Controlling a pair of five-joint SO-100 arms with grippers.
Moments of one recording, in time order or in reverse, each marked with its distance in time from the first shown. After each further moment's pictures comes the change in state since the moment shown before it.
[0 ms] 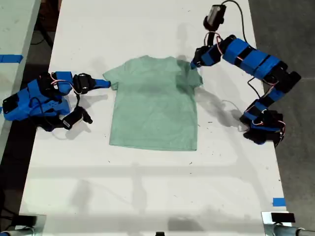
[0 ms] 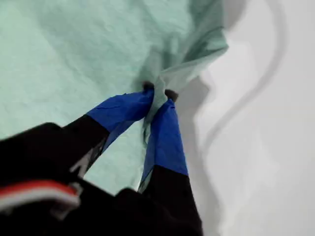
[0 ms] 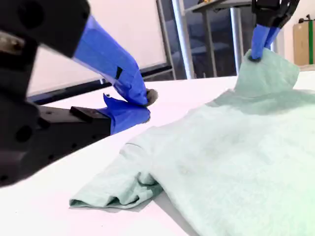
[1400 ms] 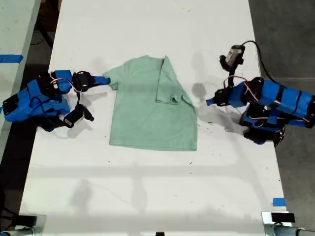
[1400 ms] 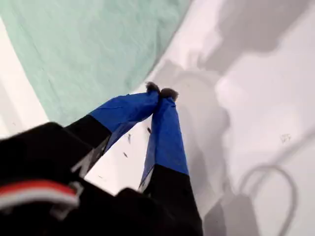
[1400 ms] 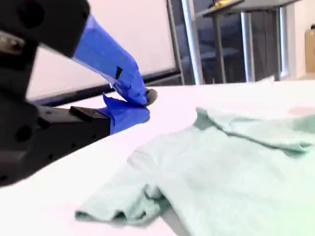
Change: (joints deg) arm 0 -3.5 0.0 0.0 -4.7 2.0; arm 1 -18.6 77.2 72.1 1.8 8.8
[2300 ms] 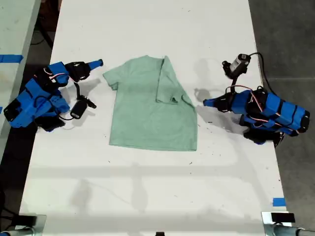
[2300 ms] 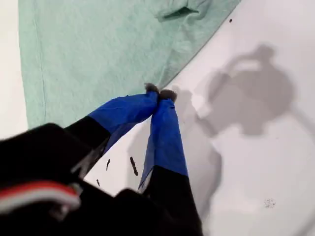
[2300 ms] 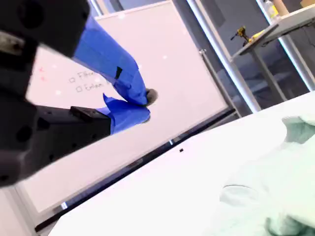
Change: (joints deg) arm 0 -14.9 0.0 -0.4 -4.0 24.1; arm 1 0.3 25.7 15.6 -4.4 -12.2
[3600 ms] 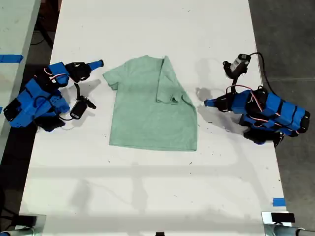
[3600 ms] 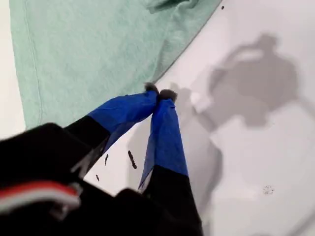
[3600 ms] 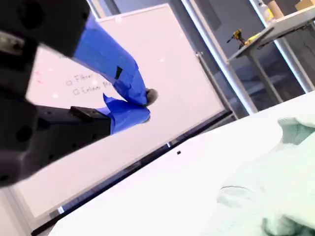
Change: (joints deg) arm 0 0.8 0.0 0.0 0.0 0.6; arm 1 1.1 0.0 0.0 2.0 1.4
